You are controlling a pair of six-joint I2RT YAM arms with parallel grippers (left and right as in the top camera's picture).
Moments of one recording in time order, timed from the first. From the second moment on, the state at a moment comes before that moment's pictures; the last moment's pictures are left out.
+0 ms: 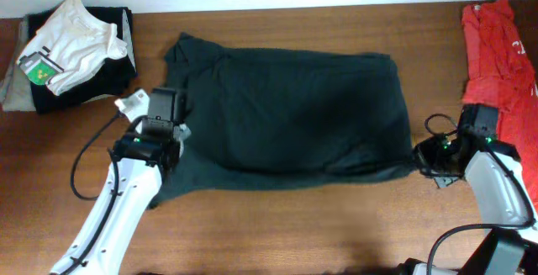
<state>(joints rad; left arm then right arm) -0.19 1.38 0.99 -0.63 -0.45 -0.76 -0.39 1.44 0.85 -0.72 -0.19 0.77</state>
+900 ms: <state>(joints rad) -0.16 1.86 0.99 0.19 -0.50 -0.54 -0.19 1.63 0.85 -0.38 0.06 0.86</state>
